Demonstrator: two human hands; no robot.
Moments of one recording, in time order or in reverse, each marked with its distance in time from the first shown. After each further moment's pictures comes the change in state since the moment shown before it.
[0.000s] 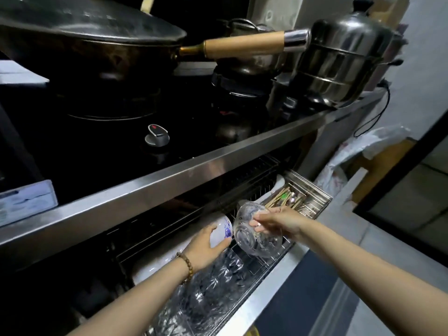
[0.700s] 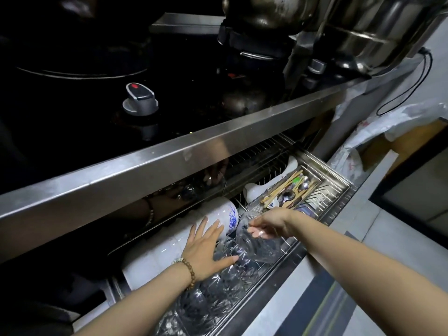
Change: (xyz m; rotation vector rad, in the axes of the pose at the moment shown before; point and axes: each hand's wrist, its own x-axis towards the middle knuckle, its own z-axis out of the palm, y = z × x) left_hand 0.037 -0.063 0.041 0.507 -0.070 0.104; right_hand 0.099 0.043 0.013 -0.290 -0.124 0.415
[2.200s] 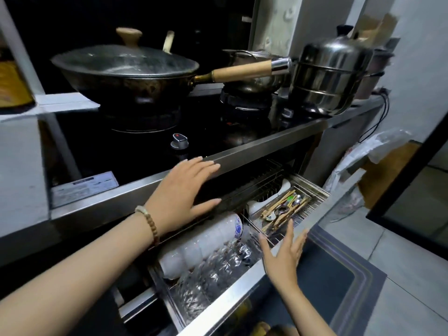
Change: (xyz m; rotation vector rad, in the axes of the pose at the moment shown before) left_hand -0.165 0.069 -0.210 0.380 0.644 0.382; right_hand -0.123 0.090 0.120 0.230 0.900 -0.644
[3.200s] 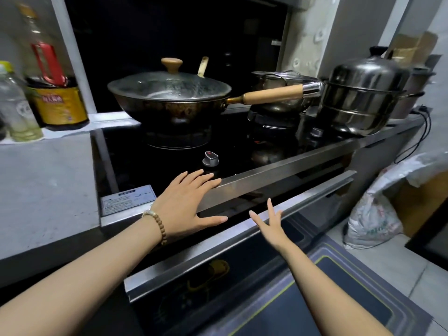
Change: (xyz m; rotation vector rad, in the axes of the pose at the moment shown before) left_hand -0.015 -0.039 -0.020 0.151 -0.170 -0.176; right_hand 0.092 -0.072 0.050 0.183 -0.548 0.014
